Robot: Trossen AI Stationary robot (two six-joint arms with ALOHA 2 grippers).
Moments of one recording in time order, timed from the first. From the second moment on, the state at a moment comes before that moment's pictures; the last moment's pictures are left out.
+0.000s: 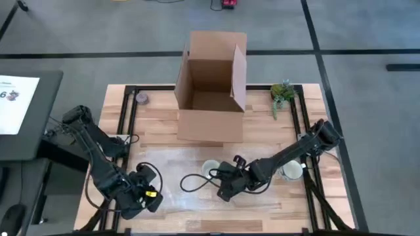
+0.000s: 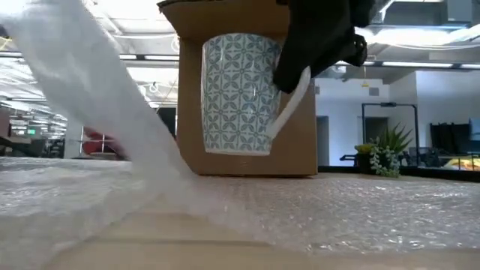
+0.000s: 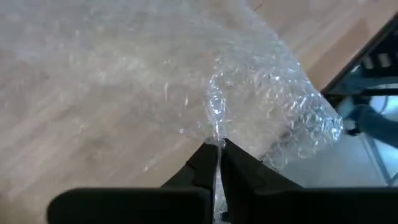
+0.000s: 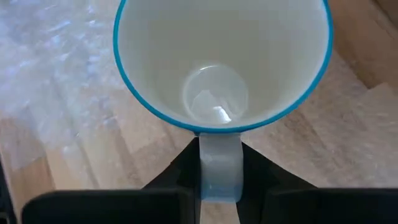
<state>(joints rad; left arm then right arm) -0.92 1.39 1.25 -1.07 -0.42 -1.83 0.47 1.87 1.43 -0.64 0.43 0.91</state>
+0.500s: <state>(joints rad) -0.92 1.38 1.43 -1.29 -0.51 -1.70 0.49 1.87 1.36 -0.70 0.43 1.11</state>
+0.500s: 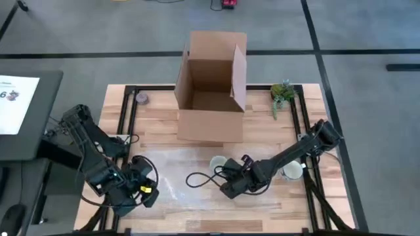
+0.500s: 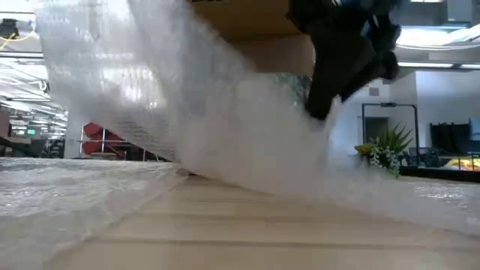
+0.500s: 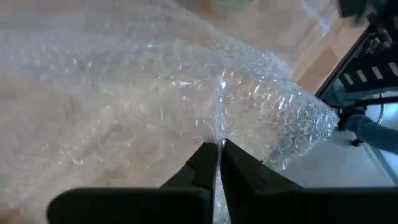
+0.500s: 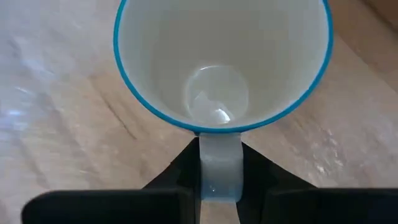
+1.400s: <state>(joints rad) -0.92 1.38 1.51 -1.54 -0.42 -1.70 0.53 1.87 1.36 -0.62 0.44 1.10</state>
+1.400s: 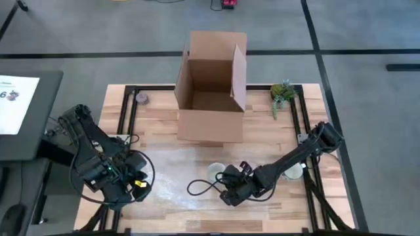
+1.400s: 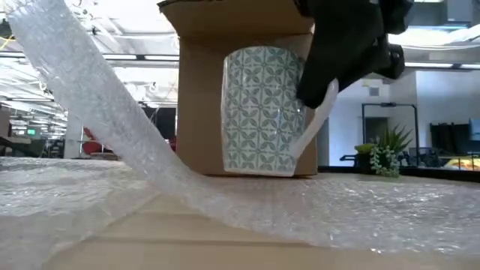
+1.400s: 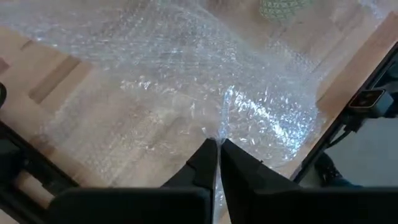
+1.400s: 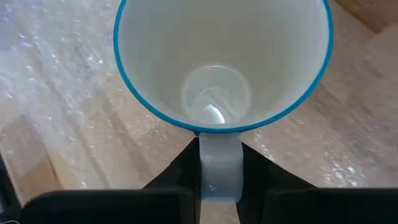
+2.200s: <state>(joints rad) -0.92 1.38 1.51 -1.50 -0.43 -1.64 0.54 1.94 1.37 -0.56 0.35 1.03</state>
